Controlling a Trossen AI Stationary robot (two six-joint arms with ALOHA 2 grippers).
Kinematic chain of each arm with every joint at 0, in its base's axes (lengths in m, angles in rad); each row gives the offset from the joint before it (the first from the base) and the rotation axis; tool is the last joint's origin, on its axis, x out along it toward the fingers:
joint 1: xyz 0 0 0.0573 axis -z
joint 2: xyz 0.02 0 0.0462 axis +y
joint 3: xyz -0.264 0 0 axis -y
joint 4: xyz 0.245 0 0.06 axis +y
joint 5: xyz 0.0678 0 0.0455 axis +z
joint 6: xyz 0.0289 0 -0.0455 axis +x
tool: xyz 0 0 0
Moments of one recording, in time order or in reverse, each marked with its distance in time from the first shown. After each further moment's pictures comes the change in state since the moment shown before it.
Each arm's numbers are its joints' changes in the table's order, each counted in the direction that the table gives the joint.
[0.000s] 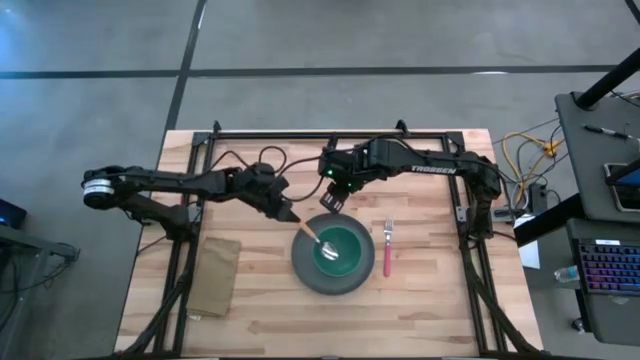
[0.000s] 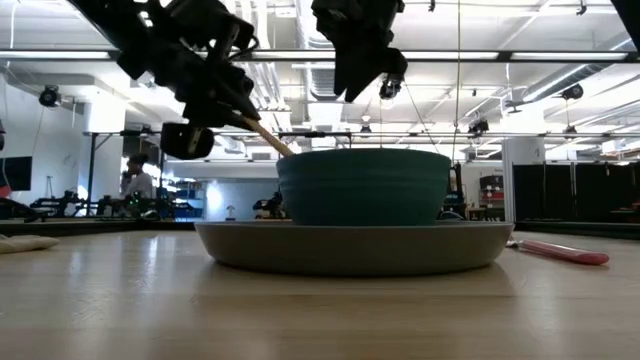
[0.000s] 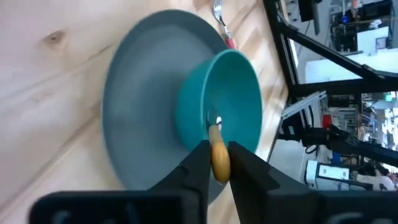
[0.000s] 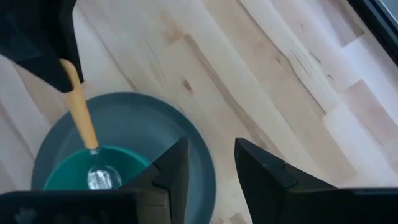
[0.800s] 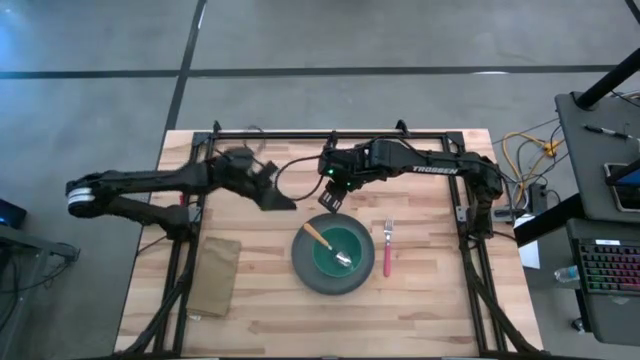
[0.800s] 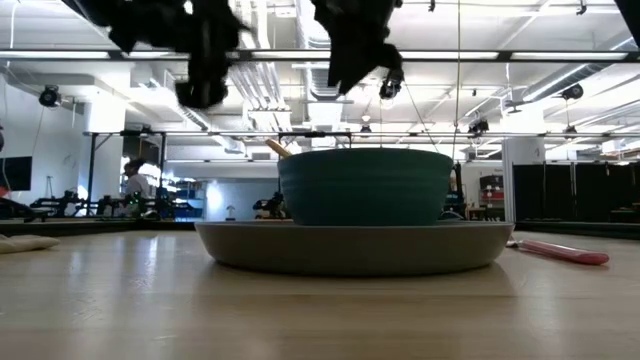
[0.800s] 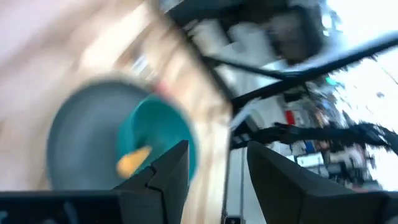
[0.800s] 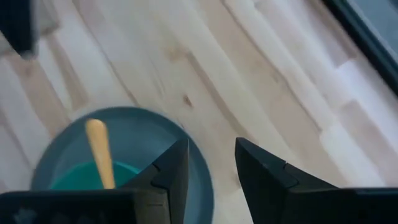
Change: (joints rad) left arm -0.075 -0.189 0.033 -0.032 -0.104 0.127; right arm -0.003 -0.019 -0.003 -0.050 -0.029 -0.036
